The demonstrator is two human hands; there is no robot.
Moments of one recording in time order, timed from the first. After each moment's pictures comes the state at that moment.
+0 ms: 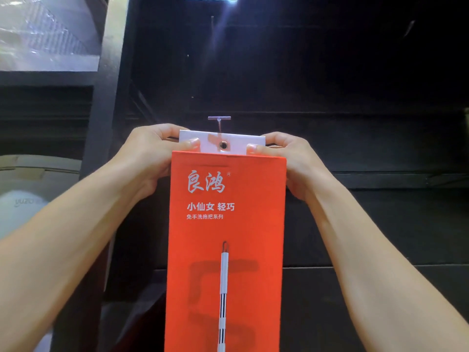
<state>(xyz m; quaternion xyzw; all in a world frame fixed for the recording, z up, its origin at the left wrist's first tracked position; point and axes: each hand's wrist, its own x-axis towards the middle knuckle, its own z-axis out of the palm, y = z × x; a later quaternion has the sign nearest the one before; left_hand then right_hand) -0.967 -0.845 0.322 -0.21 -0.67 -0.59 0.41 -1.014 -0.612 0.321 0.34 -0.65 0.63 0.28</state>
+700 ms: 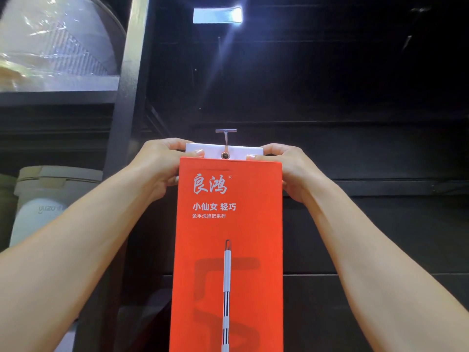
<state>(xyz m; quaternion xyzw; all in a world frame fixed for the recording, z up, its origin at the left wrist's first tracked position) -0.965 -0.845 0.329 -0.17 -0.68 -0.60 0.39 -1.011 -0.620 0.329 0.32 -0.67 0.63 0.24</state>
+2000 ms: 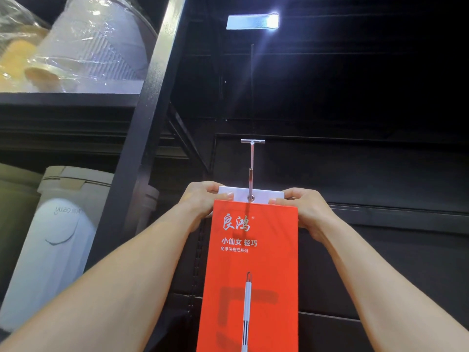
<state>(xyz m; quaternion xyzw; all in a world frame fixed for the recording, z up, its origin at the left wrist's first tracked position) -1.083 -0.856 0.318 -0.12 -0.72 -0.56 0.38 -1.125 -0.624 0.325 0.27 -0.71 0.60 0.24</state>
